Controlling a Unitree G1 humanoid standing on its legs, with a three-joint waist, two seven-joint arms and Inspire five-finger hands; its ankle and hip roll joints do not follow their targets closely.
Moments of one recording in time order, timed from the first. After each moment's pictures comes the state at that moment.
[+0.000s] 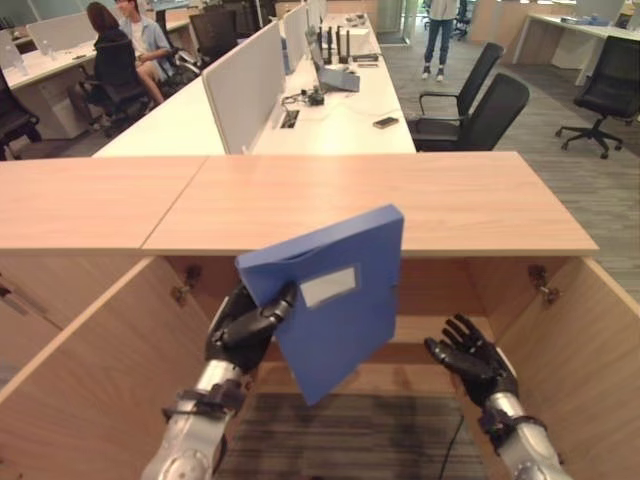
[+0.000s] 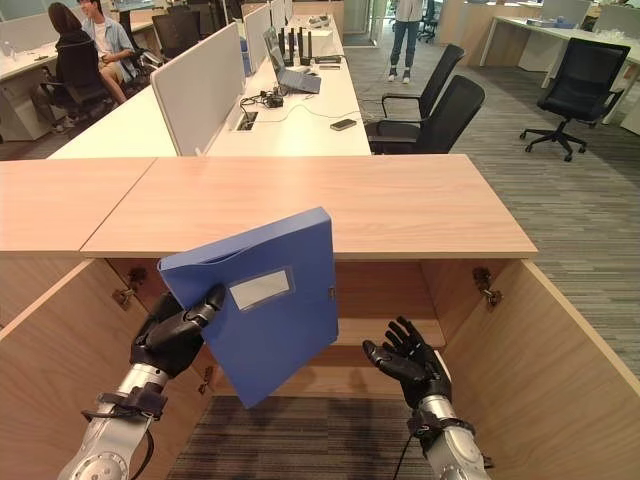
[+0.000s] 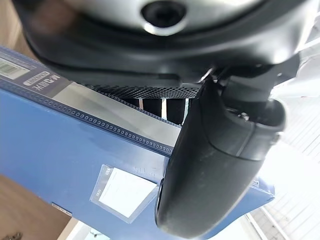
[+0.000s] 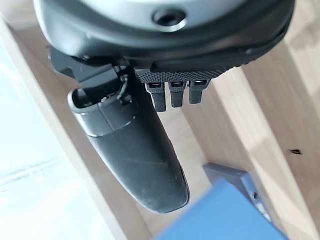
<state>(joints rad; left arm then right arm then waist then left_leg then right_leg) 0.28 0.40 -0.06 -0.23 -1.06 -0.08 -0.16 0.20 -0.33 0.00 0.18 0.76 -0.09 0.09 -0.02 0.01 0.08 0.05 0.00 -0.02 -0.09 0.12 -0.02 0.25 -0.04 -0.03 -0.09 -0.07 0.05</state>
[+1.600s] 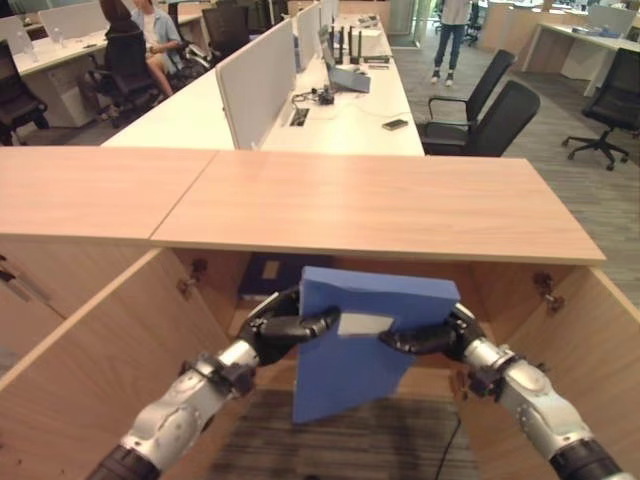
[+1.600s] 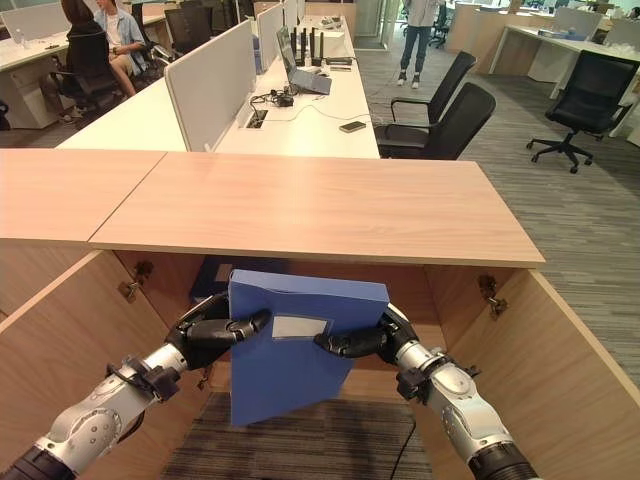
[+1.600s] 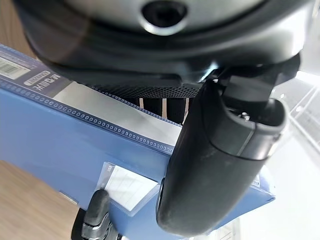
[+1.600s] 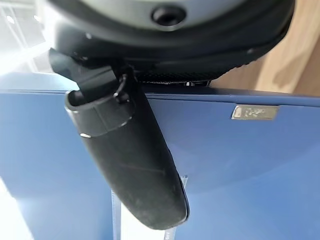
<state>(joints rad) -0.07 0.78 -0.44 -0.04 -1.17 0.03 -0.28 -0.11 -0.60 0.34 0.22 0.75 -0.04 0.35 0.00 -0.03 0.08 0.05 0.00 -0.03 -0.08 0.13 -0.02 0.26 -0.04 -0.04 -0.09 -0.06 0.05</state>
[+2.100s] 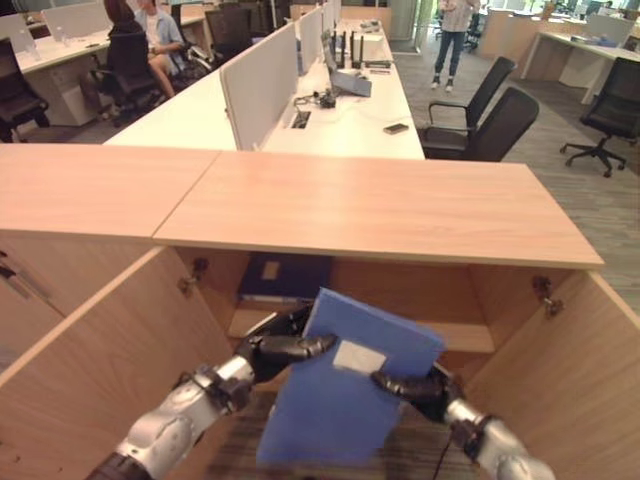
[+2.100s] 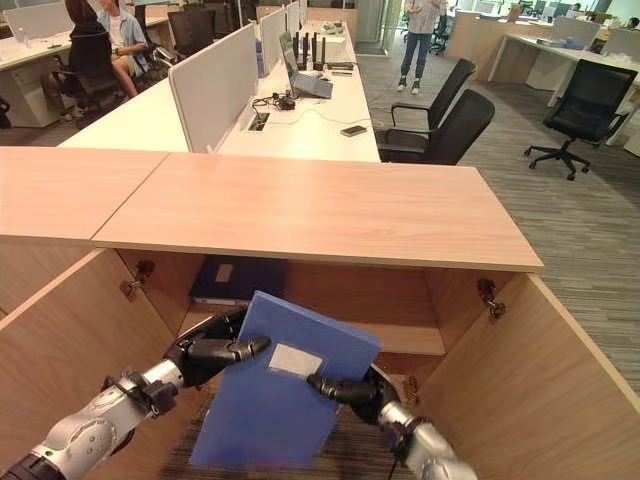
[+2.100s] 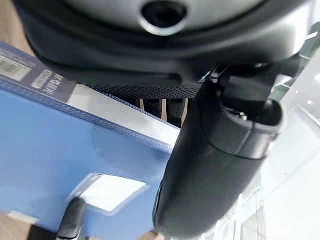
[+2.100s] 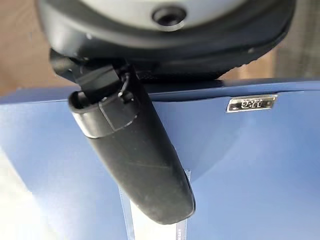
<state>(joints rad) 0.00 0.76 -0.44 0.03 -1.06 0.04 -0.28 0.11 -0.38 0.39 0.41 0.99 0.00 0.34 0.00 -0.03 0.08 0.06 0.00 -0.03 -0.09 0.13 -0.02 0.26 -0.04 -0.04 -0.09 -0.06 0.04</state>
